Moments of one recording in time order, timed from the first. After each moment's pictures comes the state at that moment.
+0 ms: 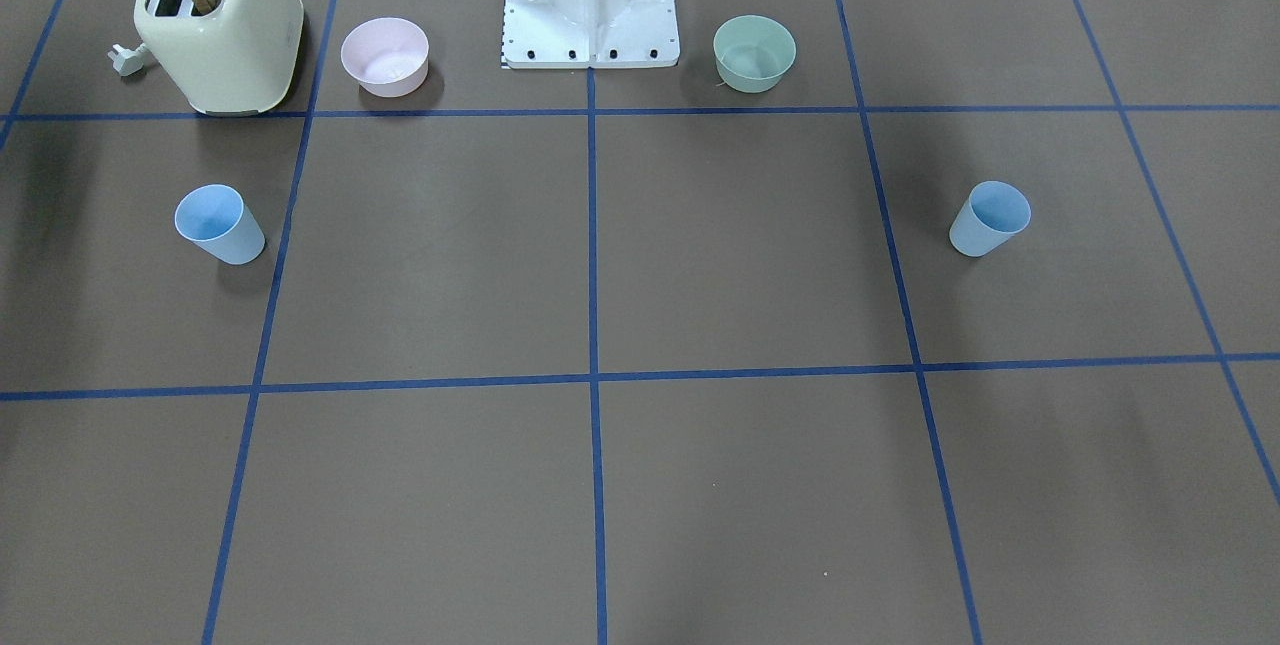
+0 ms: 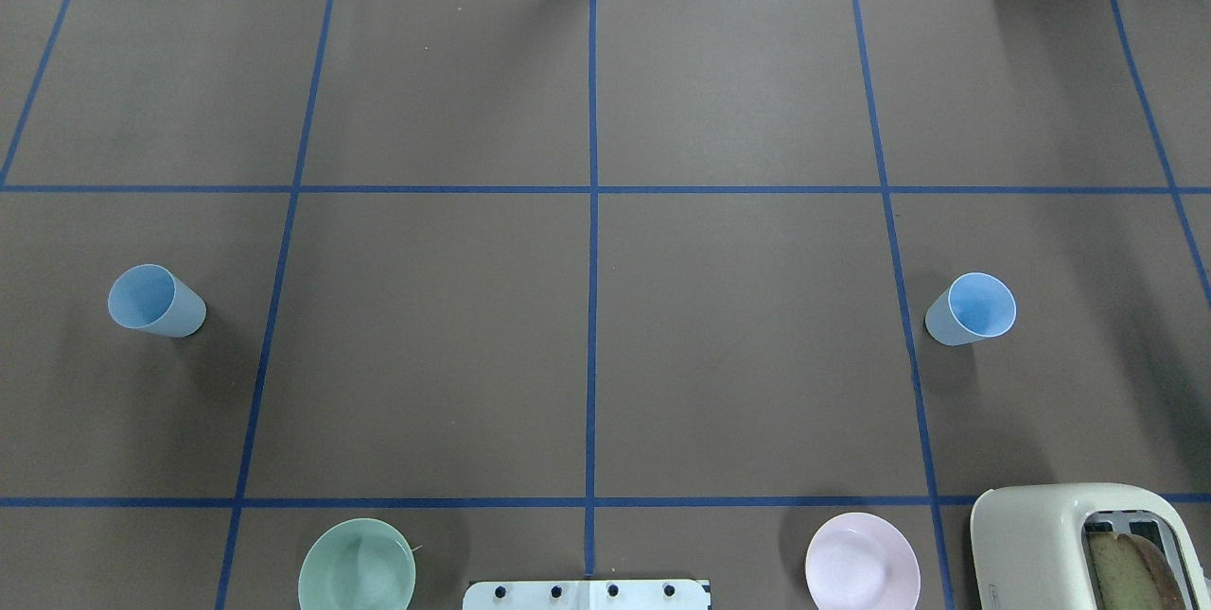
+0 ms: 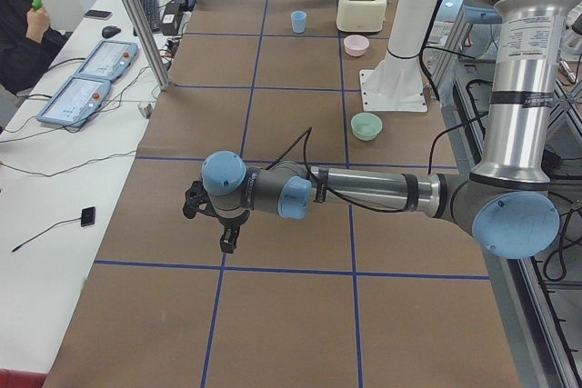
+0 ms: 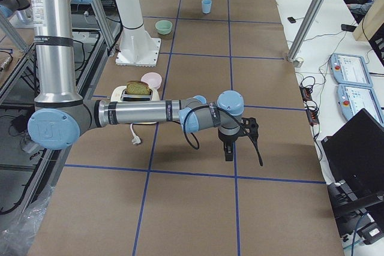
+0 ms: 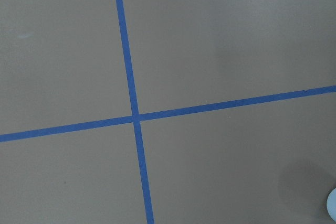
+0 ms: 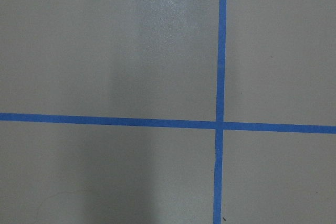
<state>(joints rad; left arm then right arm) -1.53 -1.61 -1.59 -1.70 -2.46 -0.02 1.43 -1.55 1.62 -1.37 2.30 0.25</state>
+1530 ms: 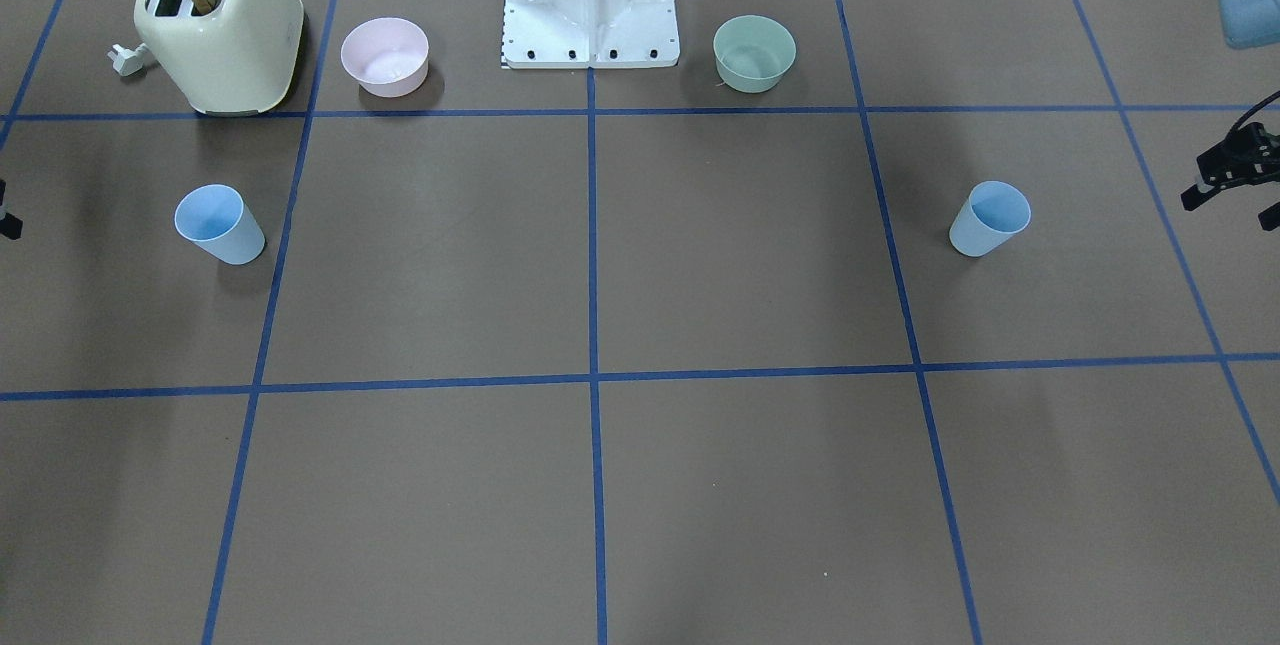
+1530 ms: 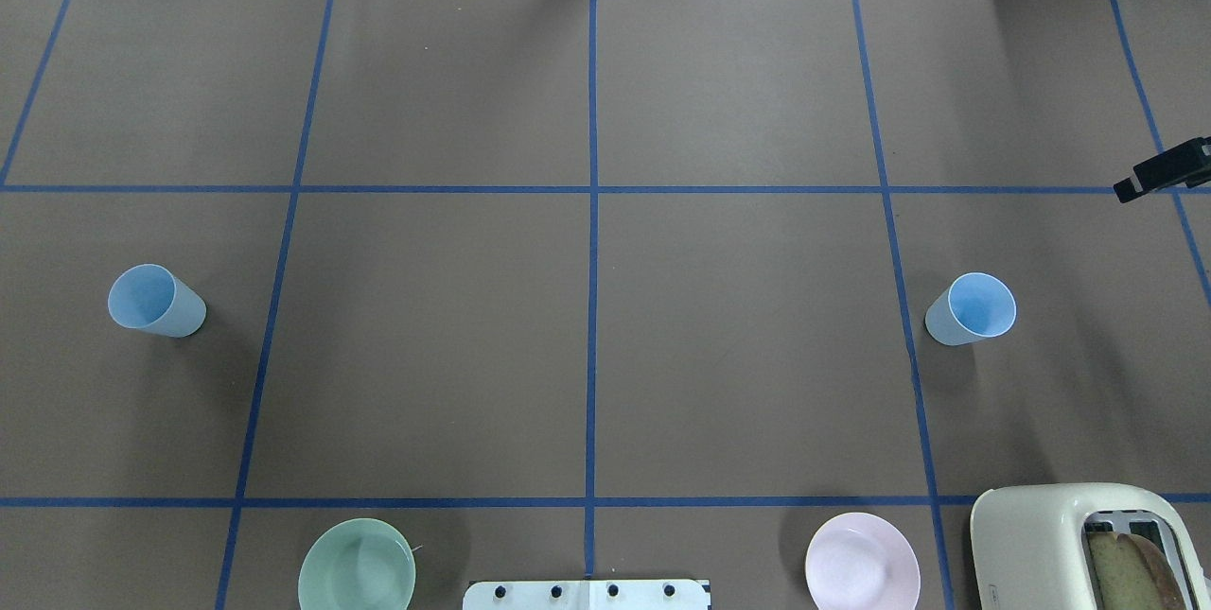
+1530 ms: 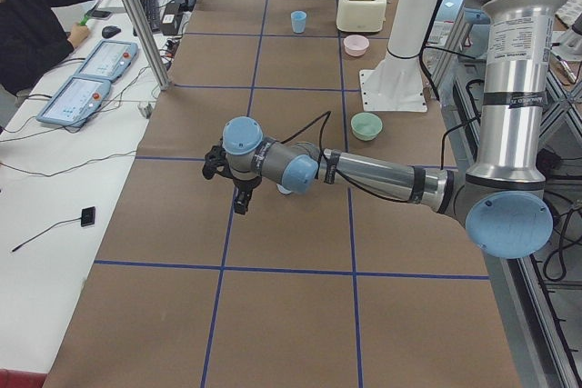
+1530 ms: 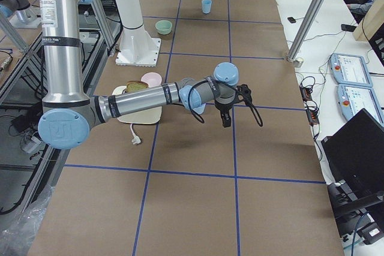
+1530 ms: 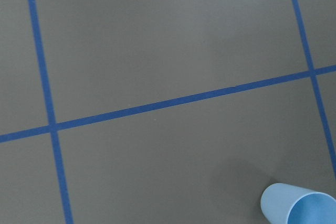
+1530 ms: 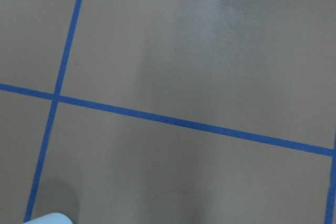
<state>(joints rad) -1.34 -1.56 -1.74 -1.87 -2.43 -0.28 1.25 -1.60 1.85 -1.36 2.40 0.29</state>
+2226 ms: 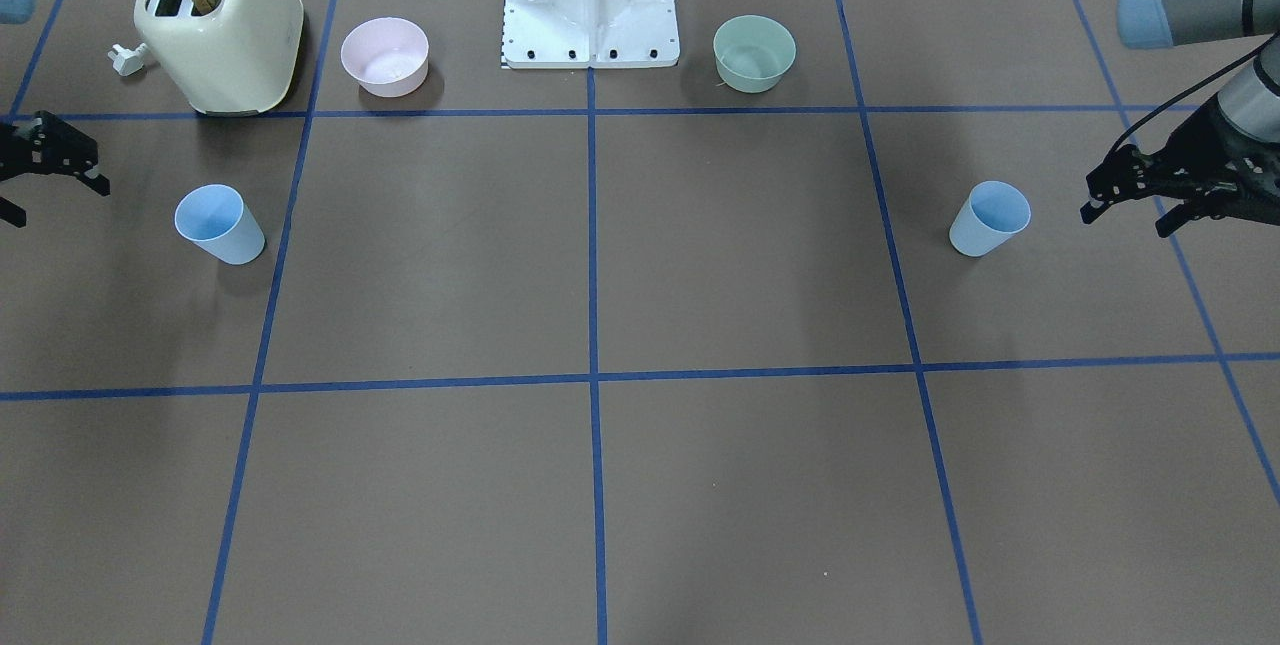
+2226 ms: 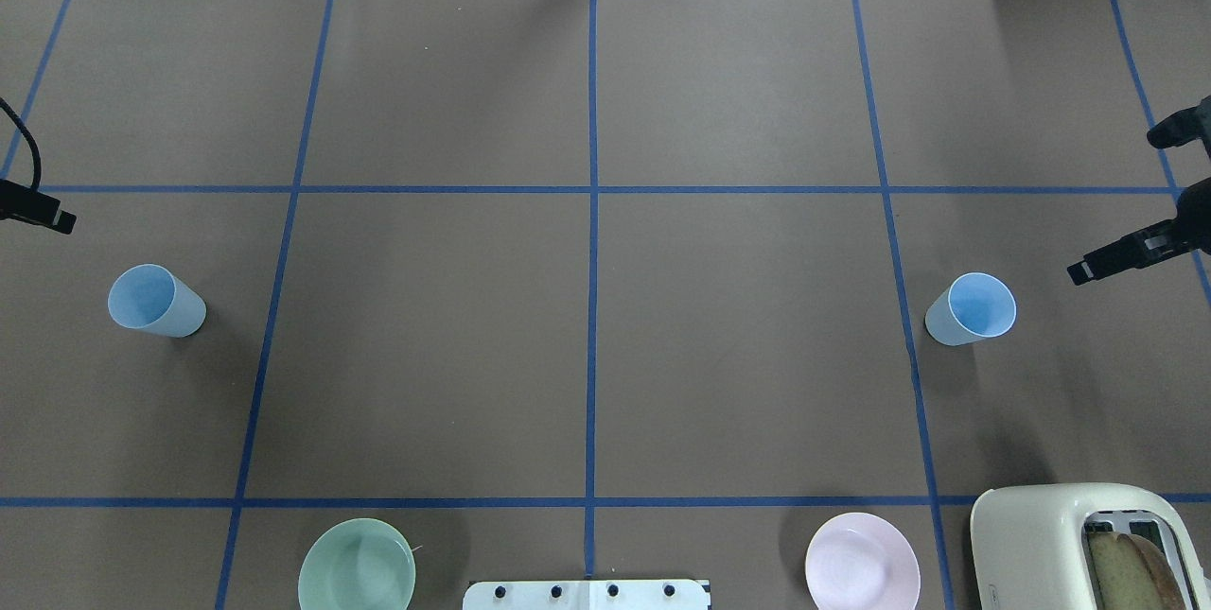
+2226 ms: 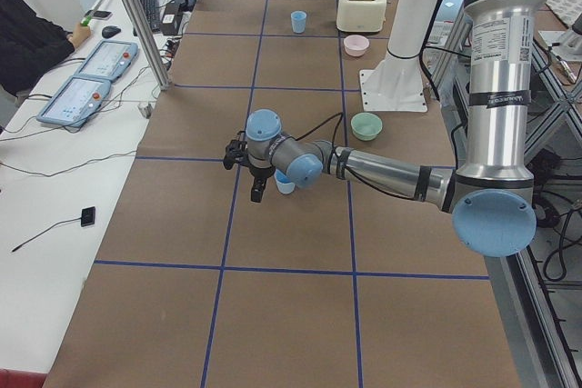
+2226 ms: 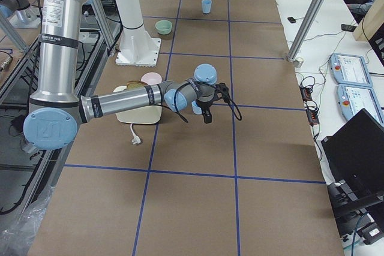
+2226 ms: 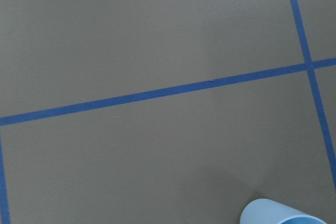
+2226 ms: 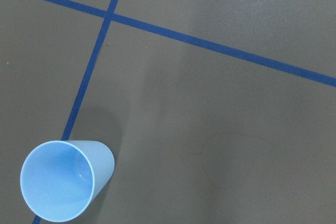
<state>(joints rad) -1.14 -1.53 -1.78 -2.00 -2.28 -0.53 1.08 -1.70 1.89 -1.17 2.33 0.44</state>
